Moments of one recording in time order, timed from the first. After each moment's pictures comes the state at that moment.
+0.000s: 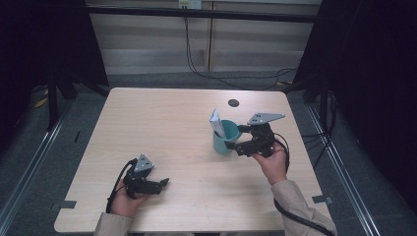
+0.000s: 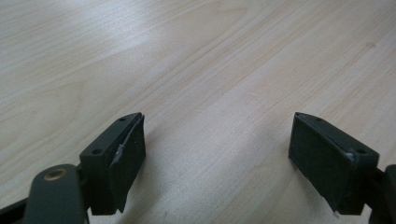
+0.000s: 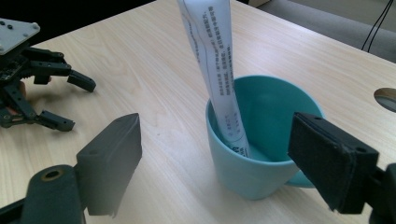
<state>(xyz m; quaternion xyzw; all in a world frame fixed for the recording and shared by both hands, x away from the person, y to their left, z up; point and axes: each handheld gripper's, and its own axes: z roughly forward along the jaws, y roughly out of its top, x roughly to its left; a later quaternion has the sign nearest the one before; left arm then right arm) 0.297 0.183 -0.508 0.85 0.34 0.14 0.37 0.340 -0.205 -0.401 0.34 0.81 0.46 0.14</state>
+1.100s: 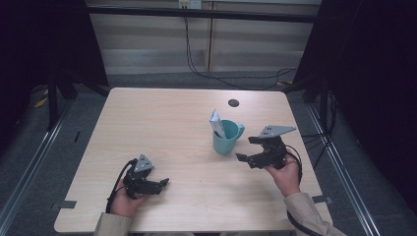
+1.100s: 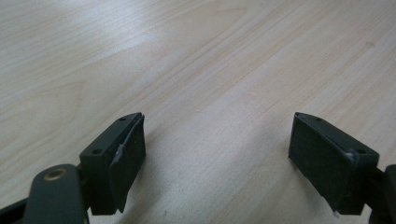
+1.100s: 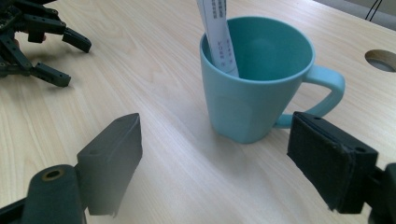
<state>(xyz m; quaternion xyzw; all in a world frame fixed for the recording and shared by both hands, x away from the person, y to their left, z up) 0.297 0.183 -0.508 0.85 0.34 0.14 0.37 0.313 -0.235 -0.421 0.34 0.82 0.43 0.14</state>
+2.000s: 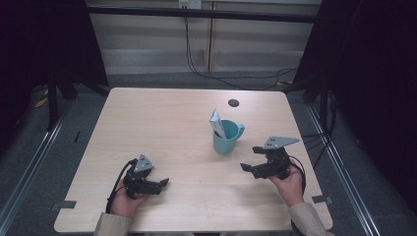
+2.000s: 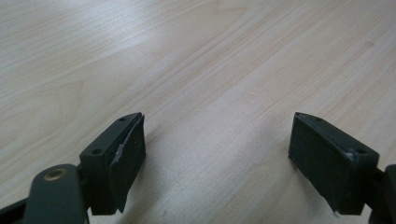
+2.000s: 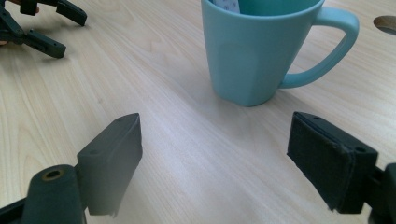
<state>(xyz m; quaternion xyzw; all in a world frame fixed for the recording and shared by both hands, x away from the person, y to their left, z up) 0.297 0.183 -0.508 0.85 0.34 0.14 0.37 0.296 -0.248 -0.449 0.35 0.82 0.43 0.13</state>
